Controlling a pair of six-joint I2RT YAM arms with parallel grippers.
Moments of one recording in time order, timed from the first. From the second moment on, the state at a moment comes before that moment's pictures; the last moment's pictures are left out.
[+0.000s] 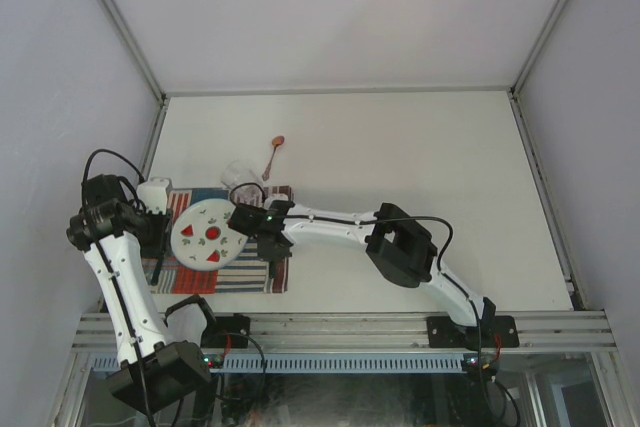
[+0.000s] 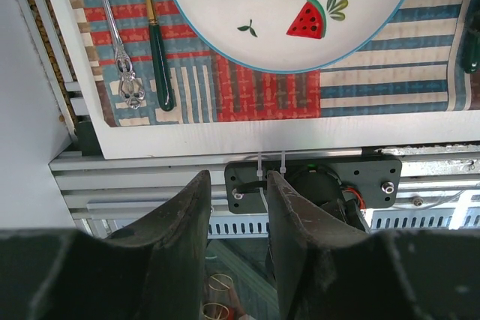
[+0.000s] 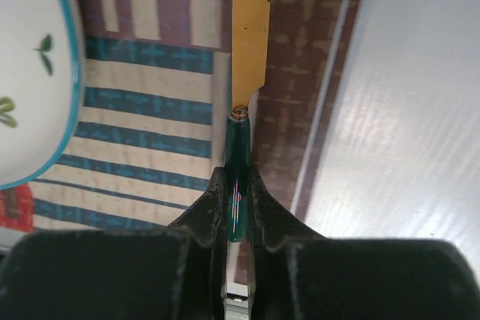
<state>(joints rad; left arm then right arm) 0.50 0.91 1.09 -1.38 0.16 0.54 1.20 2.29 1.90 -0.92 0.22 1.12</state>
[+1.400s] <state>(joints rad) 0.50 0.96 1.09 -1.36 0.16 0.53 1.21 2.38 2.00 -0.76 0.14 1.09</state>
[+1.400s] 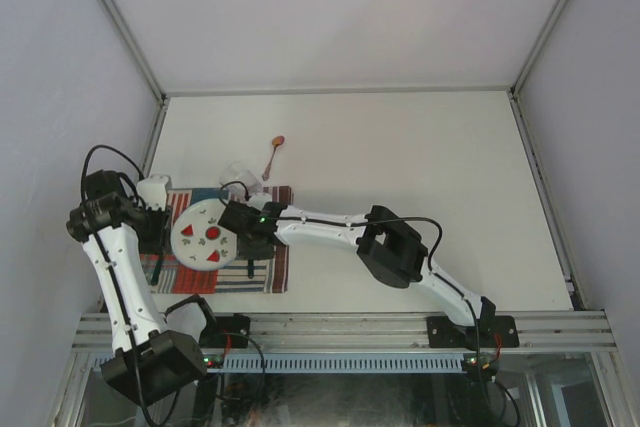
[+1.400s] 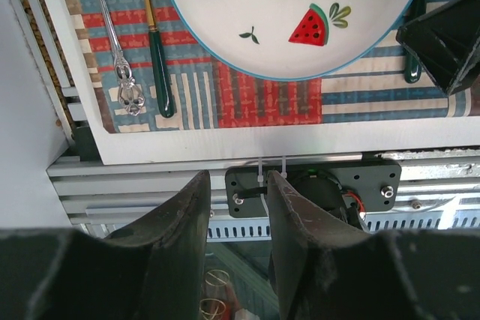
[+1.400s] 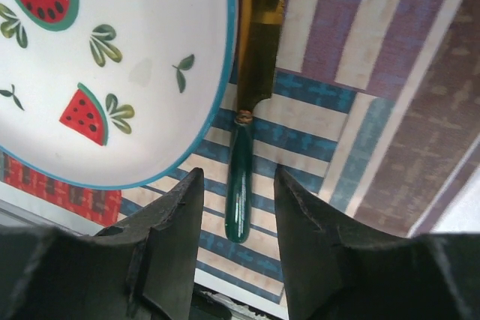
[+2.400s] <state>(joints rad) 0.21 1.65 1.42 -1.10 0.38 0.12 0.83 1.74 1.43 -0.84 0.37 0.90</state>
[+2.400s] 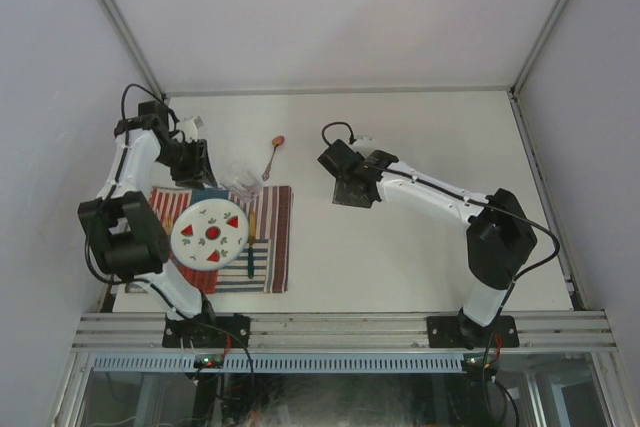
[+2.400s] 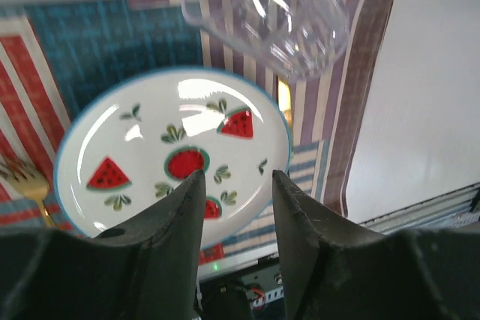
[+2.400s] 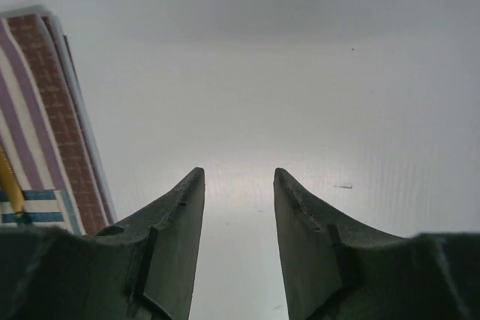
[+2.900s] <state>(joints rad) 0.13 1.88 1.62 -1.02 0.41 0.08 0.75 1.74 1.33 -0.83 0.33 0.86</state>
